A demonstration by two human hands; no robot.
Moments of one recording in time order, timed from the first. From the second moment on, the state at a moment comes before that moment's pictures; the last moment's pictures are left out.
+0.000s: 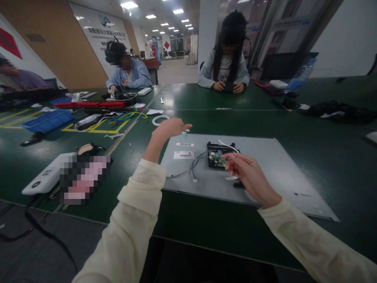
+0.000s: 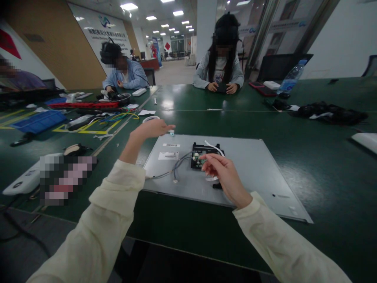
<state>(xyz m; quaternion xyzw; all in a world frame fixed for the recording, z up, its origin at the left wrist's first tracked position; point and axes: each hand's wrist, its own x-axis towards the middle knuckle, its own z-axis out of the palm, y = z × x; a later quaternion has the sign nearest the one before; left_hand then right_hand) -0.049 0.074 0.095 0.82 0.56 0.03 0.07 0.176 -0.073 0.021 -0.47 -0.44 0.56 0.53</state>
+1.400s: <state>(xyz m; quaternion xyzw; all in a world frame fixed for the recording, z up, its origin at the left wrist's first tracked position) -0.188 0.130 0.011 0.50 0.85 0.17 -0.04 0.178 -0.071 0.017 -0.48 -0.55 0.54 0.43</state>
